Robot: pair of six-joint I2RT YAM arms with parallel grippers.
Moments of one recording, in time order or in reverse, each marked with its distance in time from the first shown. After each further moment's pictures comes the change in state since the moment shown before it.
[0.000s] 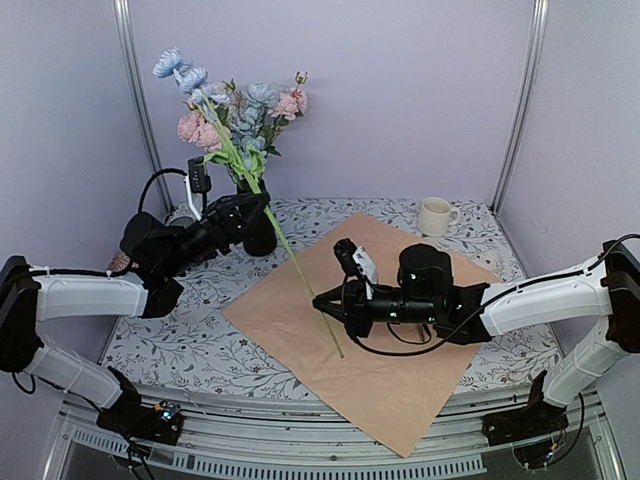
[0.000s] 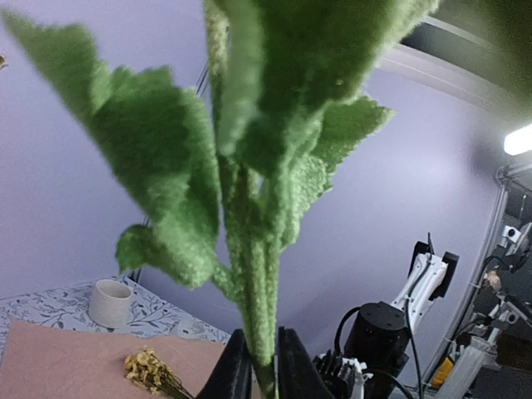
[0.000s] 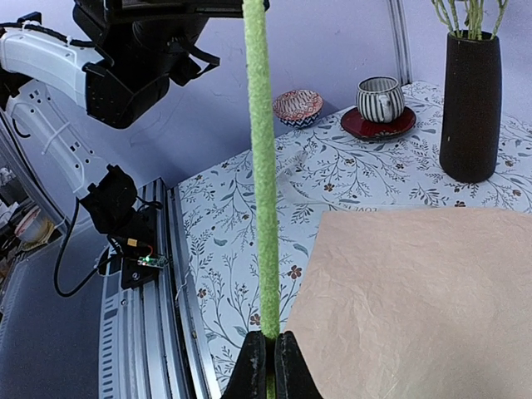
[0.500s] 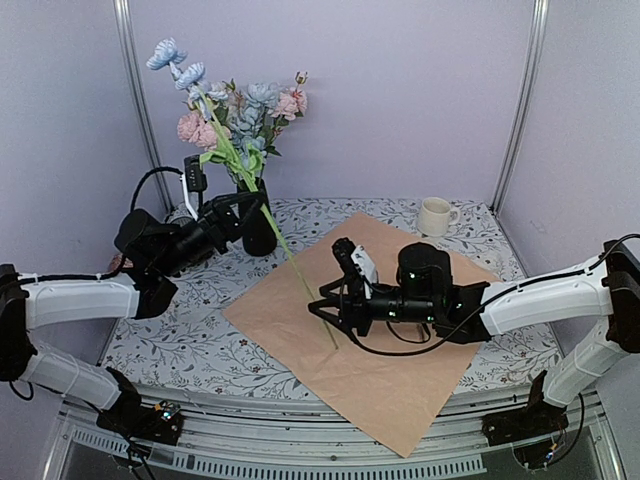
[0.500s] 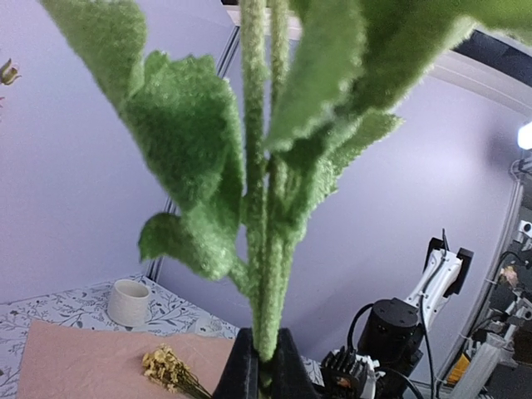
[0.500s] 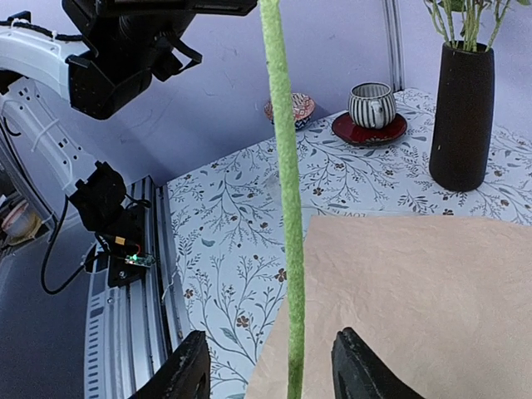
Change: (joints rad) left arm -0.001 -0.060 -0.001 -0.107 -0.032 0.062; right arm 0.006 -0.001 0.012 -0.015 0.029 -0.043
